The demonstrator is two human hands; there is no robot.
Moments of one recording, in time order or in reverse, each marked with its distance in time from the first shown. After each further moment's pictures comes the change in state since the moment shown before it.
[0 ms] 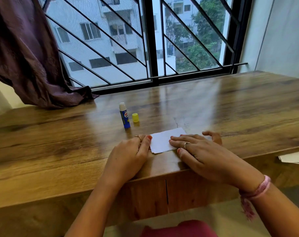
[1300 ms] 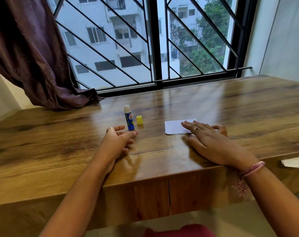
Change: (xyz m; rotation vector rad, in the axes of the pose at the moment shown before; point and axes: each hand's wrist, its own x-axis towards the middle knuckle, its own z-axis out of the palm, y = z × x) left_hand 0.024 -0.035 -0.019 -0.895 0.071 -0.549; right_hand 0.030 0.042 0.004 0.009 0.082 0.095
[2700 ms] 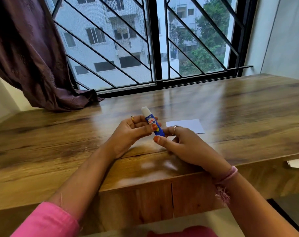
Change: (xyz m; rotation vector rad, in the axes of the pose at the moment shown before) left_hand 0.027 0.009 0.014 -0.181 -0.590 0.273; right_hand 0.015 -0.071 0.006 0.683 0.089 -0.031
